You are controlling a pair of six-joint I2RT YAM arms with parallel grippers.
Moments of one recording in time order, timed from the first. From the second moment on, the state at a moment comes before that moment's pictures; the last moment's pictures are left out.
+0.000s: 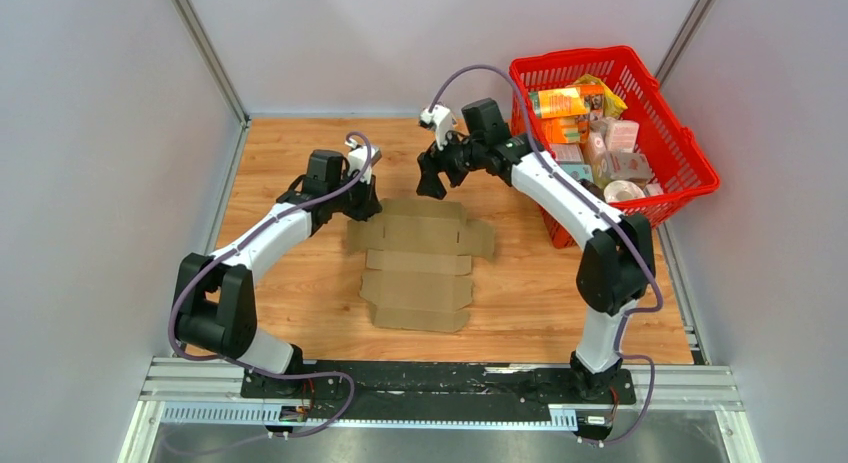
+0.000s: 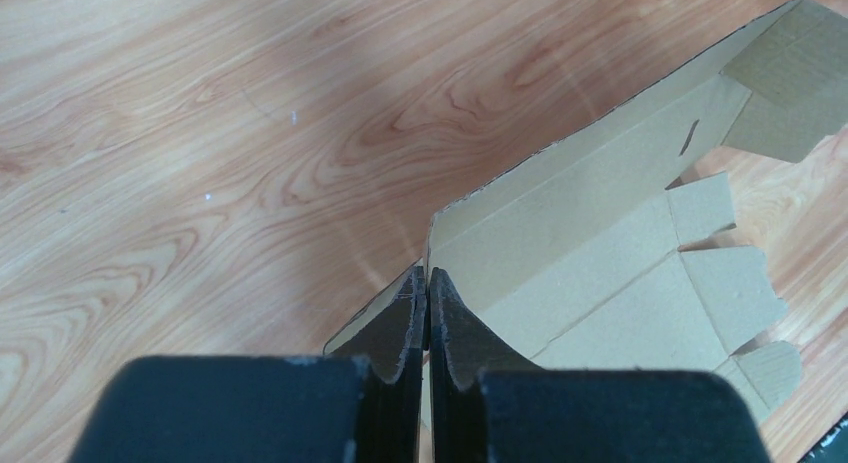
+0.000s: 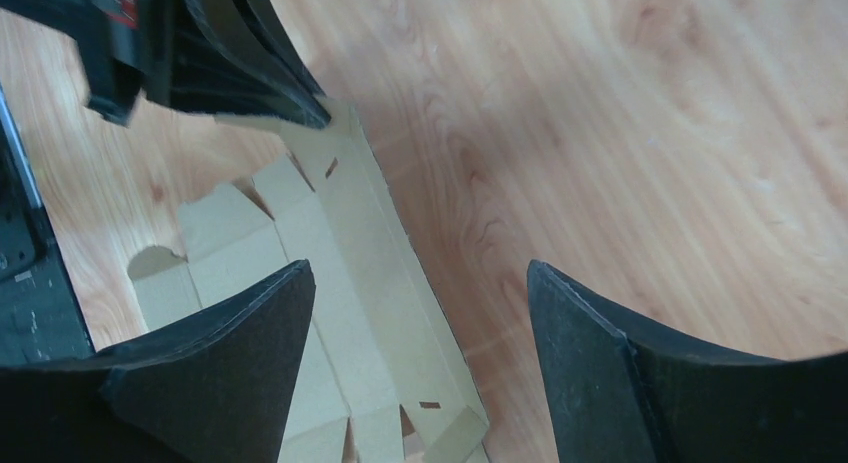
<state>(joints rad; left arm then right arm) -0.30 1.48 1.00 -0.21 0.38 0.02 0.53 1.81 1.69 -0.52 -0.53 -0.20</state>
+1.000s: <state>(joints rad) -0.34 1.48 0.95 -0.10 0.45 -0.14 0.66 2.00 1.56 -0.40 -0.47 -0.31</state>
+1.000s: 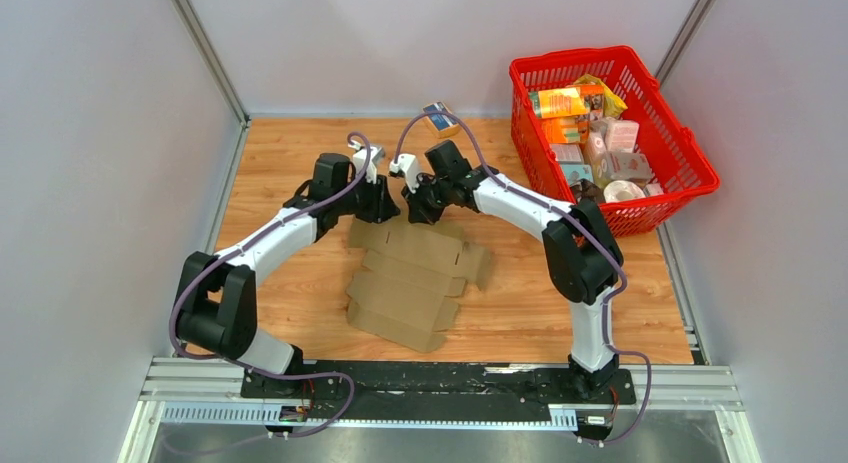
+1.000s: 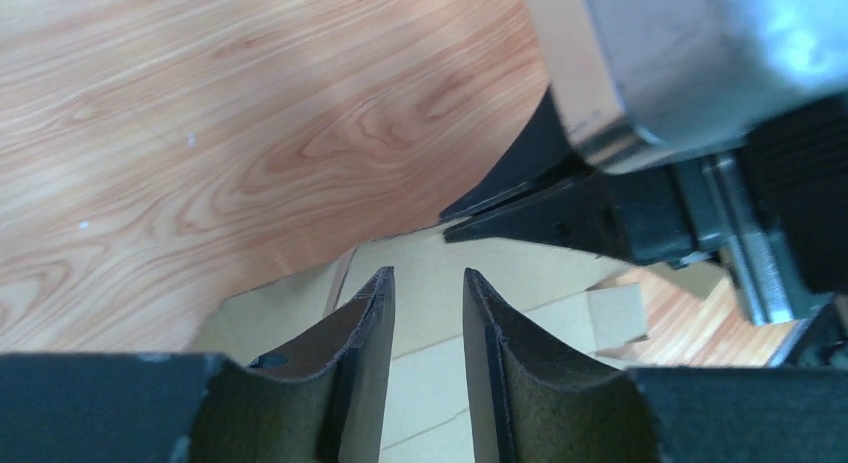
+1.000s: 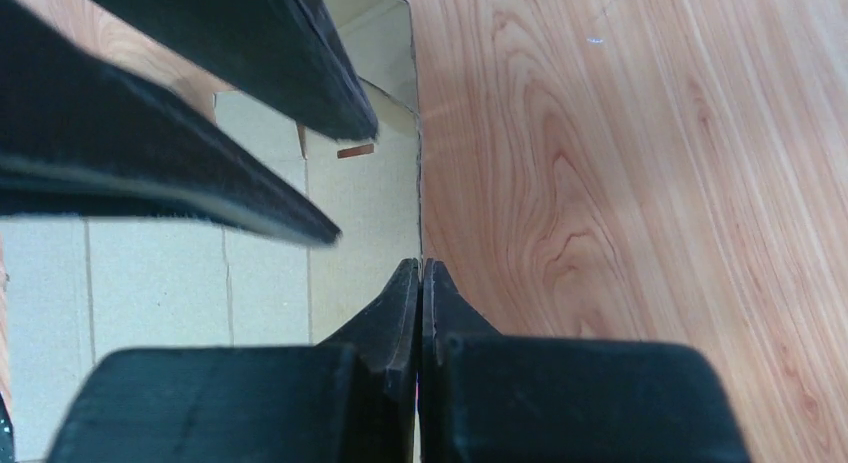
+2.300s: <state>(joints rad) -0.37 1.45 0.79 -0.21 0.15 -0.39 0.61 1.92 1.54 -0.43 -0.60 -0.28</state>
